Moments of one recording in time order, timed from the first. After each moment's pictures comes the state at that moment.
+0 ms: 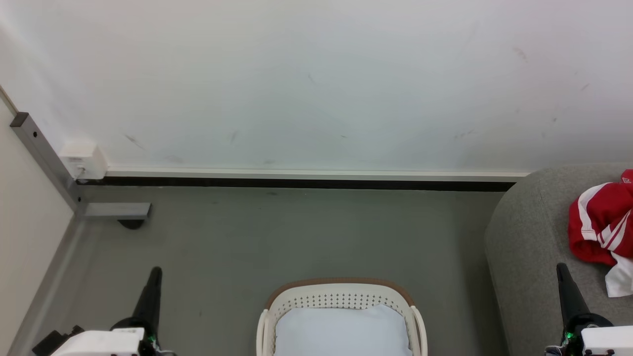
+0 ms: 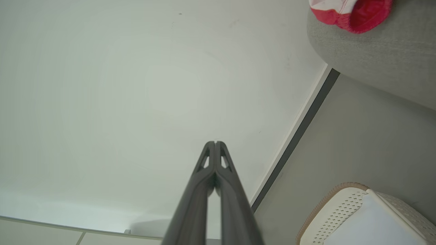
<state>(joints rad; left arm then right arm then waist) -0.09 0.06 0.09 0.22 -1.47 -0.10 0.07 -0.09 -0.10 -0.01 0.24 1.52 0.13 0.02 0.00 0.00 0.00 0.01</state>
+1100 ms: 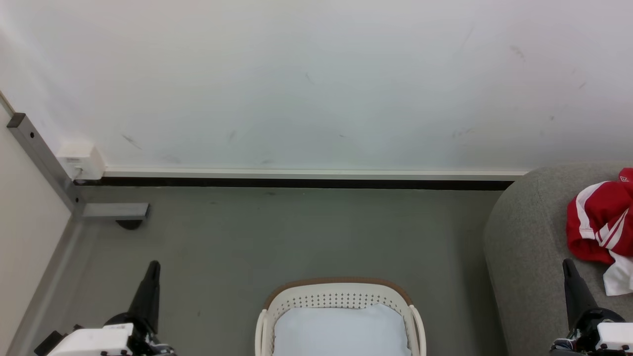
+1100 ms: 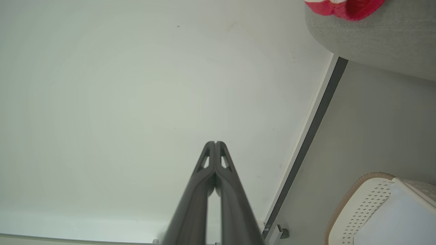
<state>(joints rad) -0.11 0.05 0.12 0.22 -1.60 -0.10 0.11 -0.11 -0.11 -0.03 0.25 1.69 0.13 0.05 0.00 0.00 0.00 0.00</state>
